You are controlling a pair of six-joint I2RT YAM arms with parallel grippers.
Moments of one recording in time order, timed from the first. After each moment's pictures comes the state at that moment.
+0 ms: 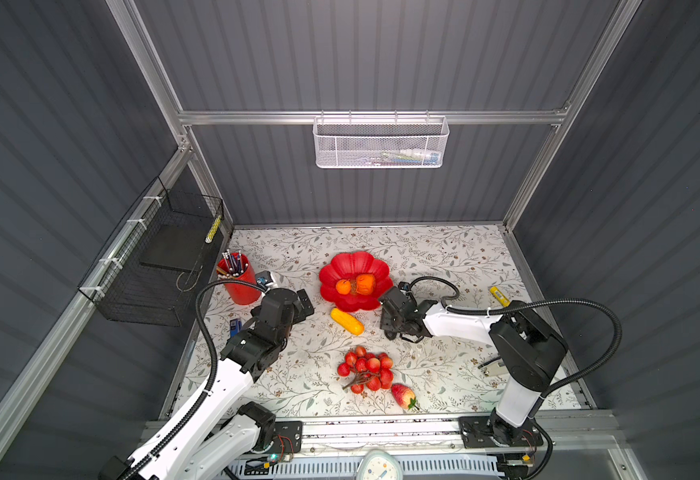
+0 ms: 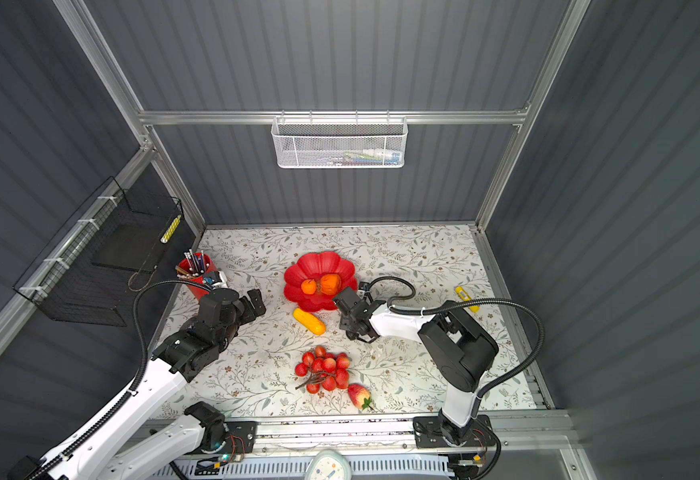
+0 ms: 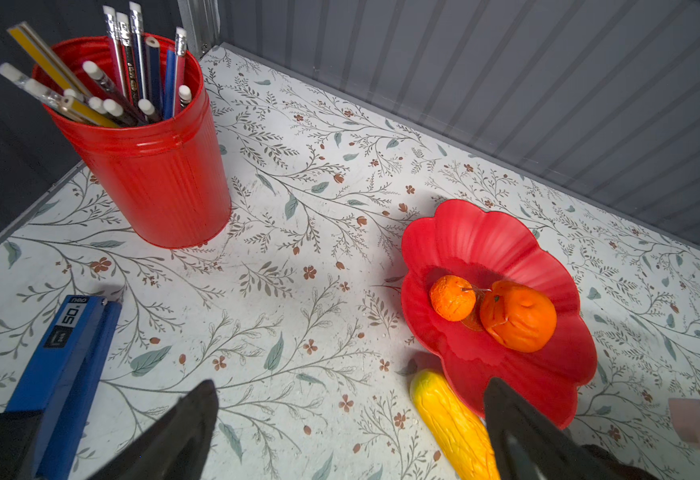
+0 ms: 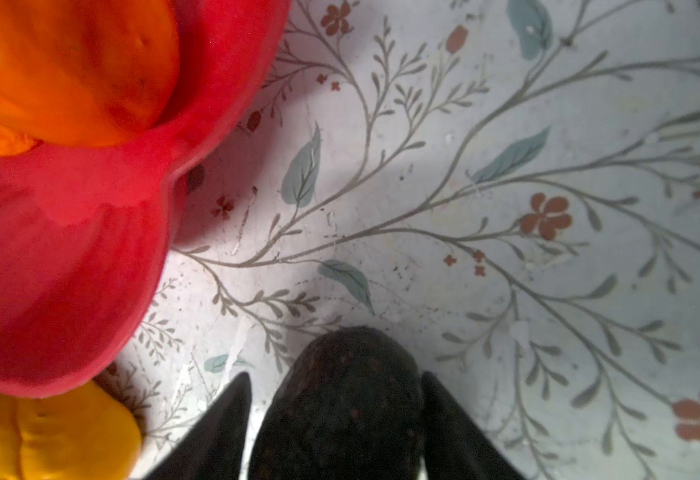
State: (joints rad) left arm -0.52 0.86 0.74 -0.49 -0.47 -0.61; right arm 0.79 1.77 0.97 -0.28 0.26 0.87
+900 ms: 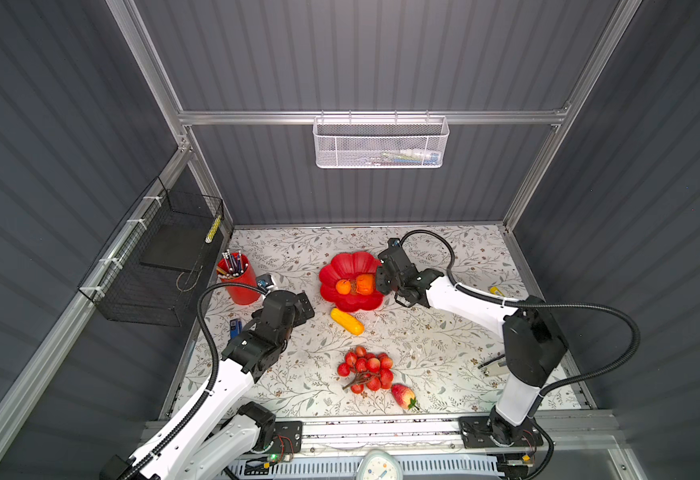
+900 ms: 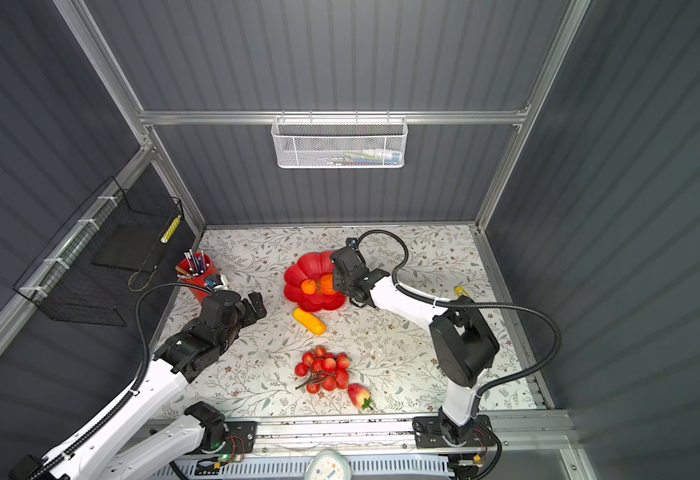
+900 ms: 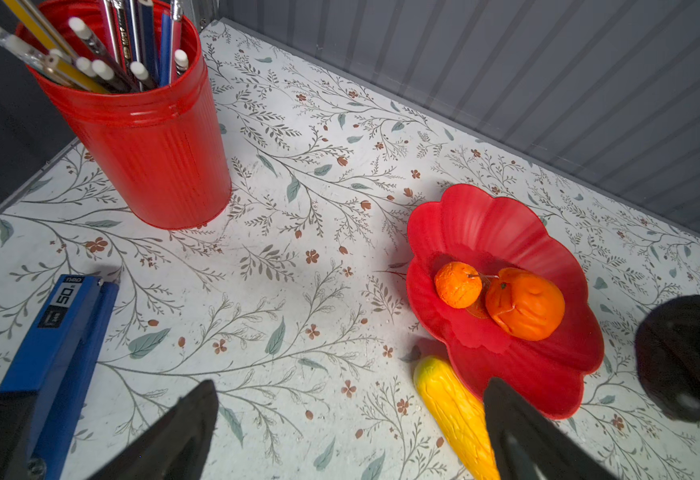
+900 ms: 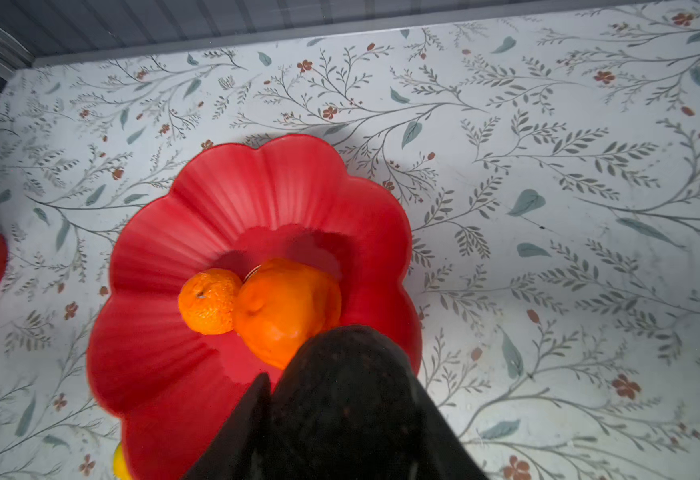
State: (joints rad) left arm -0.52 0.86 0.72 -0.51 -0.45 -0.65; right arm 0.70 1.84 1.34 -0.30 0.29 0.51
